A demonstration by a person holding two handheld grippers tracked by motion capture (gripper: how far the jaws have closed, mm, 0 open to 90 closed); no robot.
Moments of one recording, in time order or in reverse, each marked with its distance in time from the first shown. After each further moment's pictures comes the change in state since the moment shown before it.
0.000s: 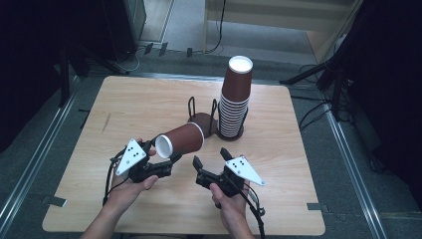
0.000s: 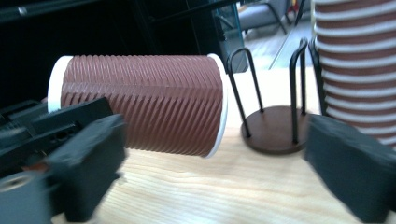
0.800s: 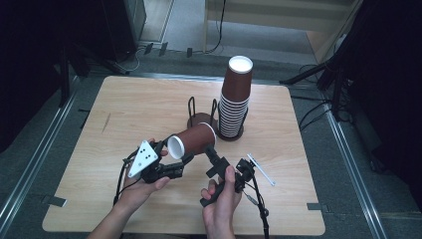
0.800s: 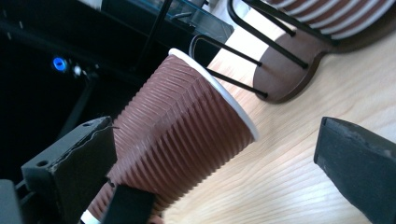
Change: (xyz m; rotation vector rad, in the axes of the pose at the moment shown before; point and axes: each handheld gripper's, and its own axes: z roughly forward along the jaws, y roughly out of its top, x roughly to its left) left arm -0.019 -0.006 0.020 -0.052 -0.060 0.013; right arm -0.009 0.007 0.002 -0.004 -0.074 0.815
